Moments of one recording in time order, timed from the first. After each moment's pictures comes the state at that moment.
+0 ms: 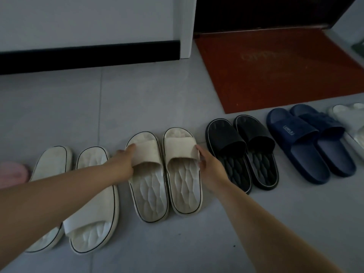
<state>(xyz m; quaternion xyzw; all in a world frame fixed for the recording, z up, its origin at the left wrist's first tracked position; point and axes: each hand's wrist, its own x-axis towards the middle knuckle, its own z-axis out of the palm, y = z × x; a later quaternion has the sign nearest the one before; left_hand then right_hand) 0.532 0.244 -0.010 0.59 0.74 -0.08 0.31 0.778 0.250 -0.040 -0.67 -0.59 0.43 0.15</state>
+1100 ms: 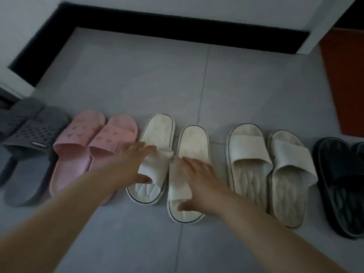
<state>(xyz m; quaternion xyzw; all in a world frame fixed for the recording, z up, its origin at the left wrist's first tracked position) 0.341 0.113 0.015 0.56 0.76 -0.07 0.34 0.543 0.173 -0.003 -0.31 -0.89 0.31 -0.15</state>
